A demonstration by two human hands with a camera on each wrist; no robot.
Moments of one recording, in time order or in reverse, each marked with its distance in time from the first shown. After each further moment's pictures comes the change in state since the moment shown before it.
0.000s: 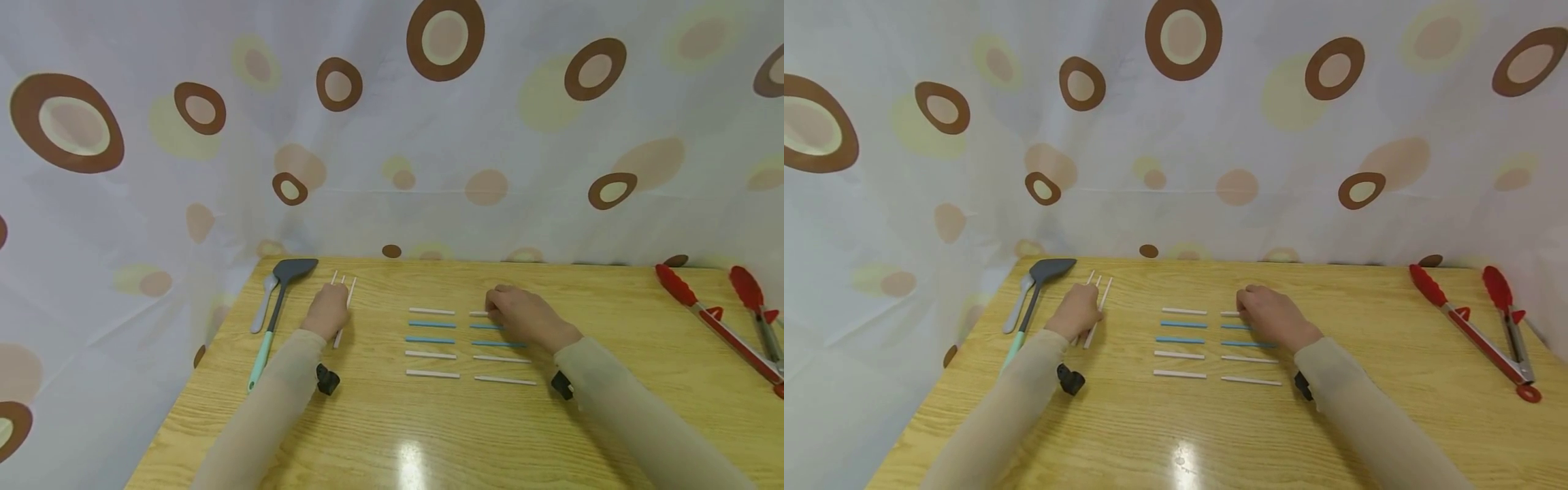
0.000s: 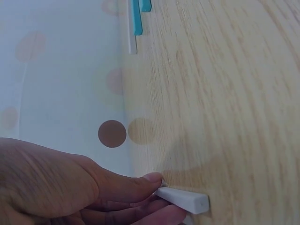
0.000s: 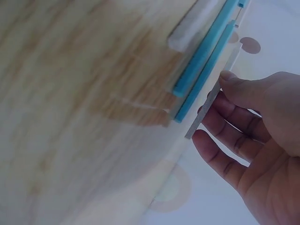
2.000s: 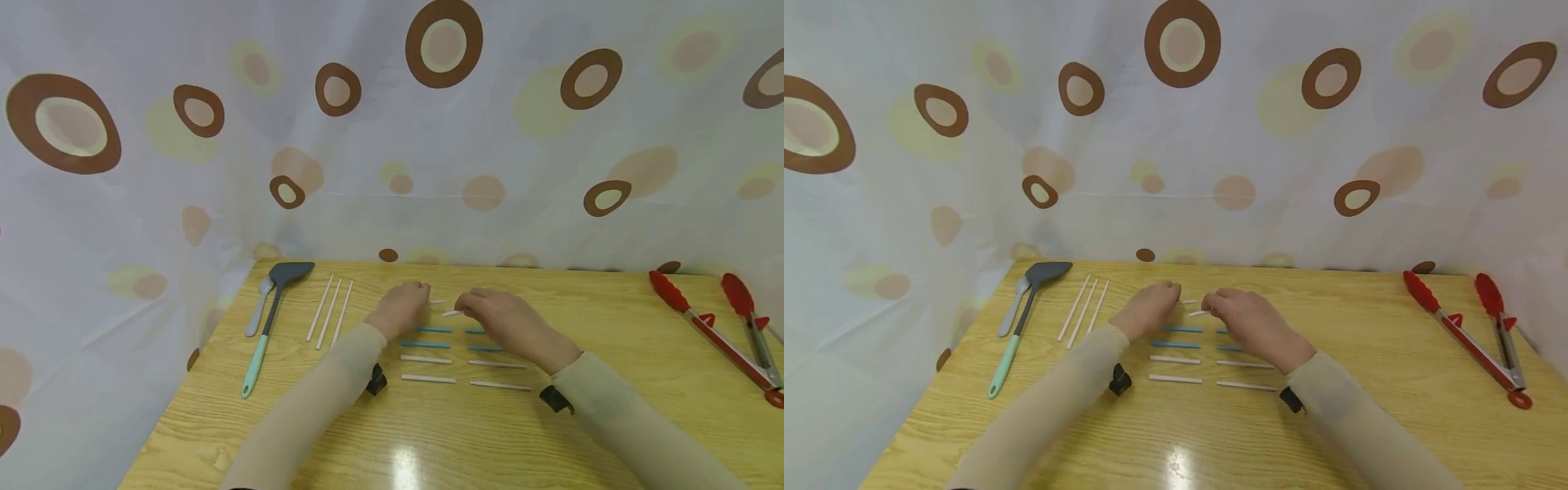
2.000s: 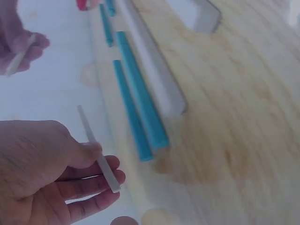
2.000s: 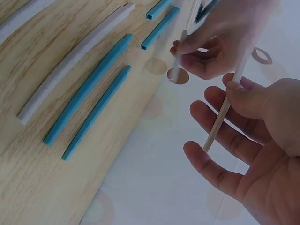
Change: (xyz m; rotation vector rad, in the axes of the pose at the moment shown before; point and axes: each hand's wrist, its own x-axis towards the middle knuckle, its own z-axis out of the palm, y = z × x) left_hand 0.028 0.107 0.030 0.283 -0.027 0.447; right_hand 0.003 -0.053 -0.030 0.026 0.237 -0.226
